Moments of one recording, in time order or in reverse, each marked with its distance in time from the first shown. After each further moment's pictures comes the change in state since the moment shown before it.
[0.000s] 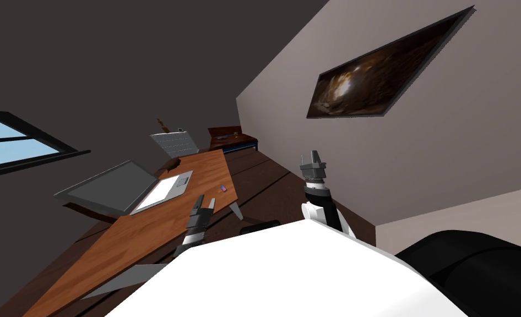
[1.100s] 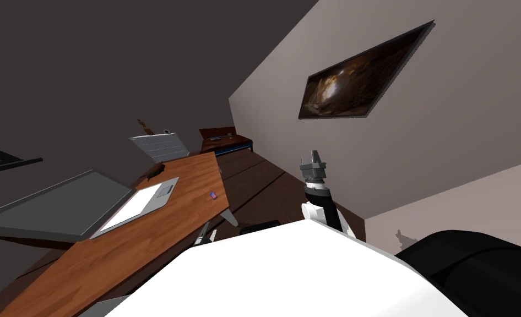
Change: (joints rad) left arm 0.086 0.126 -0.095 0.350 0.011 -0.030 0.048; right arm 0.000 0.000 0.000 0.000 0.000 0.000 0.000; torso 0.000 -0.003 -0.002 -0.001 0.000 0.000
